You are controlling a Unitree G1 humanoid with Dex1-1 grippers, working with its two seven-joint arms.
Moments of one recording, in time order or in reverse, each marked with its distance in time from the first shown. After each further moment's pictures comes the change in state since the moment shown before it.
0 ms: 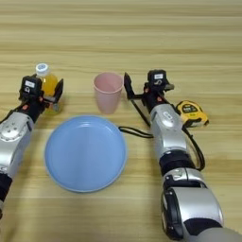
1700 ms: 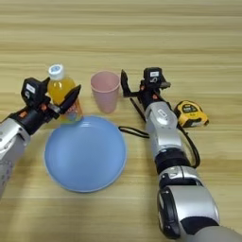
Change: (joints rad) left arm 0.246 0.050 -0.129 -0.661 -0.165 0.381 -0.249; right arm -0.015 0.025 0.021 -0.006 -0.007 0.001 -0.061
